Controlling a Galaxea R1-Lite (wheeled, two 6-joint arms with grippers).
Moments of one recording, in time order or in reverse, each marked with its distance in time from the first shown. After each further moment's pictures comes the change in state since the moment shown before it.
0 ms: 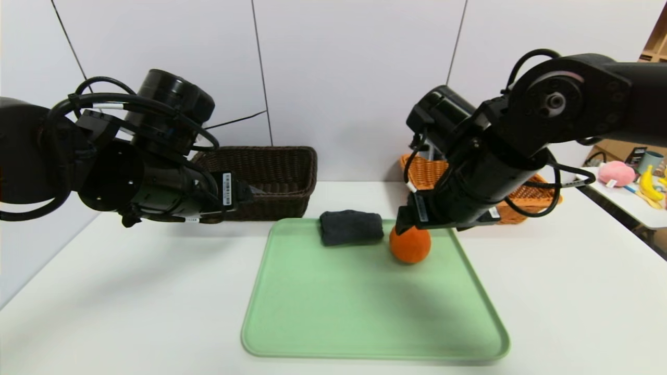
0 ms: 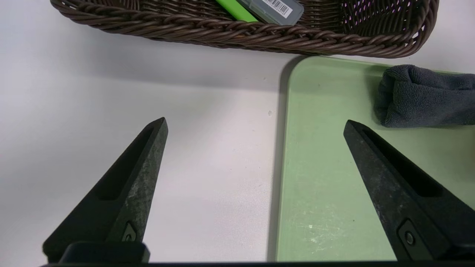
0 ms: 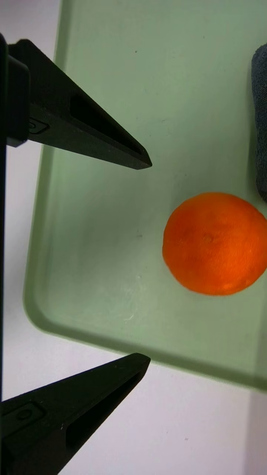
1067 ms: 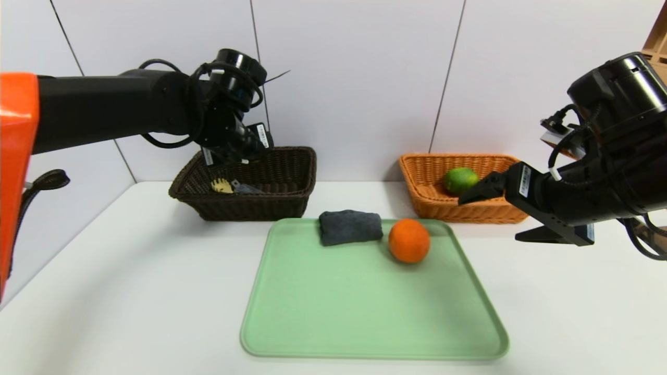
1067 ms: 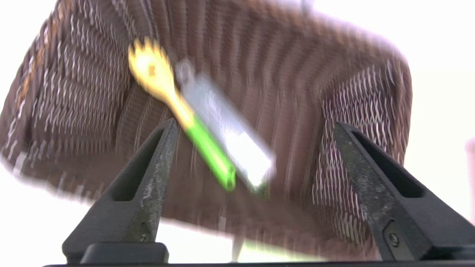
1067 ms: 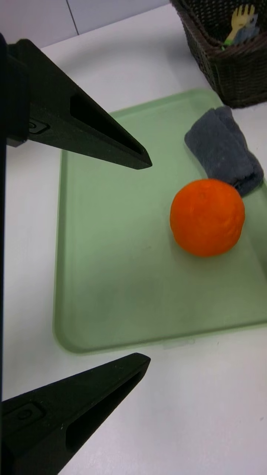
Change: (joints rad) left arm 0.074 0.414 -0.616 0.119 0.091 -0.118; right arm -0.234 -0.413 0.510 -0.385 0.273 0.290
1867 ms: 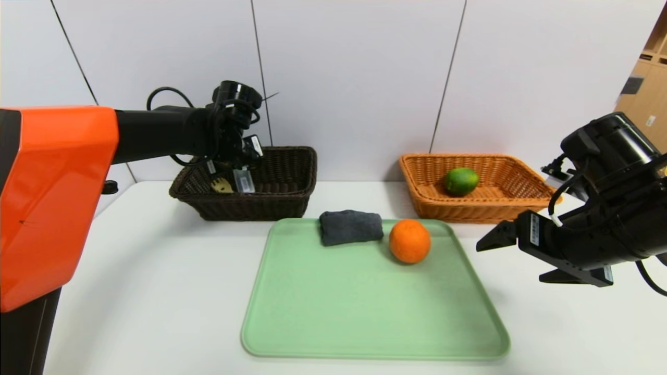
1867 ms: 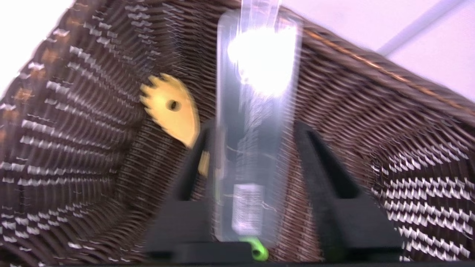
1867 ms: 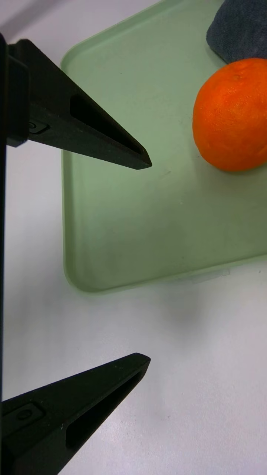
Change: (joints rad) left arm 0.093 0.168 -0.043 -0.170 0.030 0.001; right arm -0.078 -0.014 0.203 -0.014 -0.018 -0.087
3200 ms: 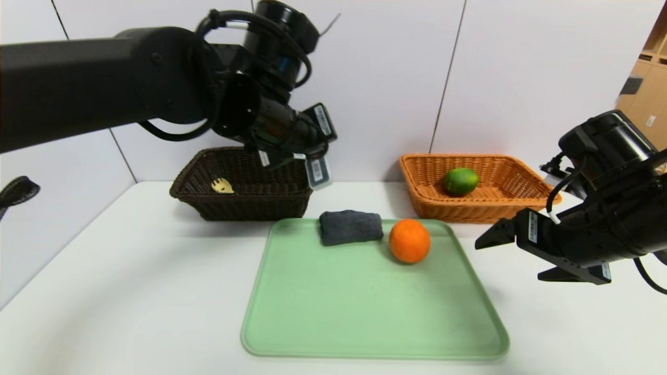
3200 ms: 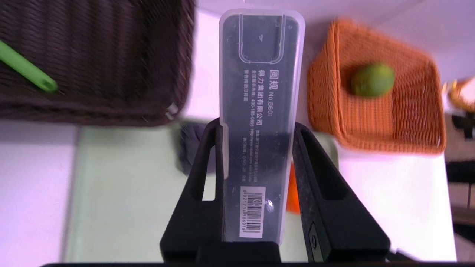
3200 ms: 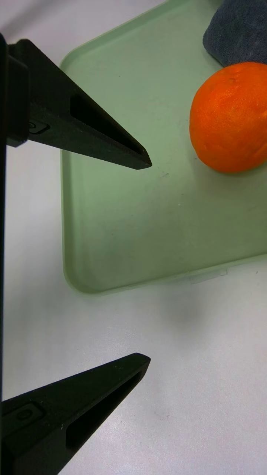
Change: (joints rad) left arm -0.320 -0.246 -0.015 0.195 -0.226 -0.180; right arm 0.000 0.009 -0.015 0.007 0.001 0.006
